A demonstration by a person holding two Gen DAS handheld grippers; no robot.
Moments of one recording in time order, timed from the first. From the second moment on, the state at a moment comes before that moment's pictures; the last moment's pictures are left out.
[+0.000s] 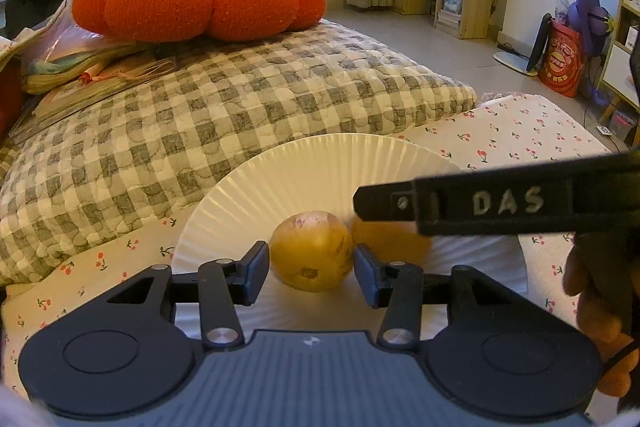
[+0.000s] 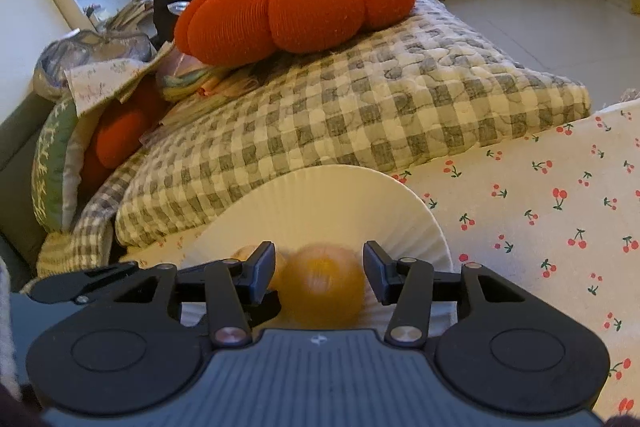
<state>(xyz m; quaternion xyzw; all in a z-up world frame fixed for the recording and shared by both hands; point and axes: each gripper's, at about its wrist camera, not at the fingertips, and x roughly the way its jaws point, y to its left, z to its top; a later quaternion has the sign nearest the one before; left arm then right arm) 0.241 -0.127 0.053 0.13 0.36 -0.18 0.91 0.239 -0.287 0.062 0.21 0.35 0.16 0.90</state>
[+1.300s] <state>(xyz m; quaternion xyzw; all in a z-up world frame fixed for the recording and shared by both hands) 0.121 -0.014 0.137 -0.08 0.34 -0.08 0.93 0.129 -0.273 0.152 0.17 0.30 0.17 0.92</state>
